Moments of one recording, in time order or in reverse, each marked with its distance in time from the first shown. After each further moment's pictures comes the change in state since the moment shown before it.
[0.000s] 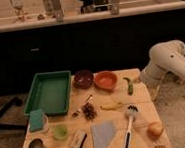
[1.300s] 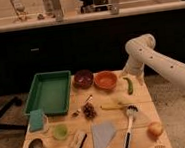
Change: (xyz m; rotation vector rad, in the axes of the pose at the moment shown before) arm 0.066 -0.078 0.061 -0.117 0.054 -0.226
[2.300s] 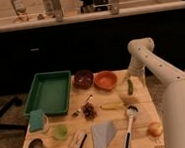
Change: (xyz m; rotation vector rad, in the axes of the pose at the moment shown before) arm 0.024 0.021 0.067 -0.070 -0.189 -0.173
